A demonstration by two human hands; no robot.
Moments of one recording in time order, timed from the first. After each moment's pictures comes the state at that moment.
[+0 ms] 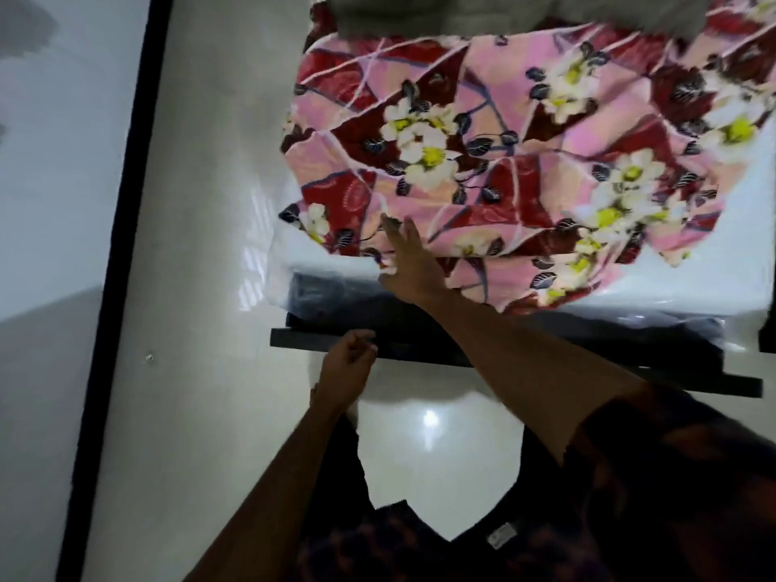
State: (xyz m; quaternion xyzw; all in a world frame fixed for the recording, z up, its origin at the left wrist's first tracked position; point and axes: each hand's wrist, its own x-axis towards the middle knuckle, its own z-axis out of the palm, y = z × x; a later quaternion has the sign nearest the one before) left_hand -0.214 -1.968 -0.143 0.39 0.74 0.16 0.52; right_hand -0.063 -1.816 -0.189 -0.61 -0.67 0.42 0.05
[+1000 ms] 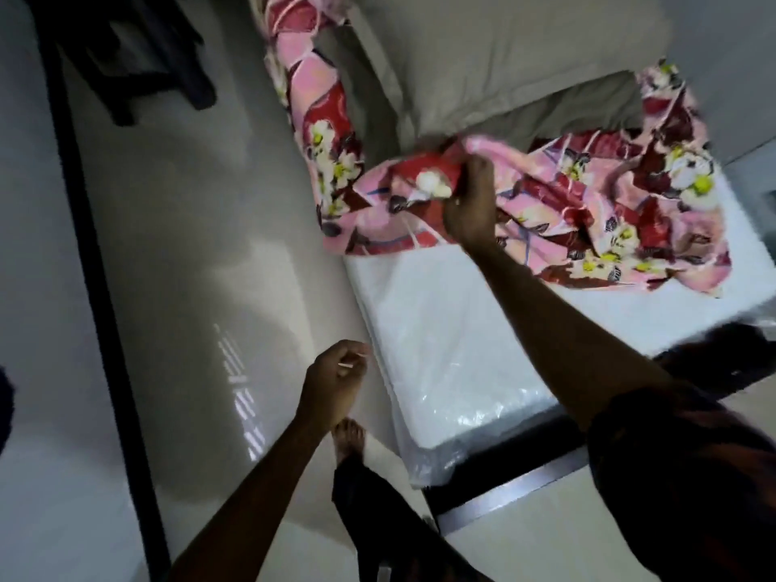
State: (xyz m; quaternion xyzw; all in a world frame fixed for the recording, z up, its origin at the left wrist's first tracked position) left_hand -0.488 -1.573 -0.102 0.58 0.55 0.14 0.58; right_hand -0.178 -1.469 -0.091 -0.77 -0.45 0.09 0.44
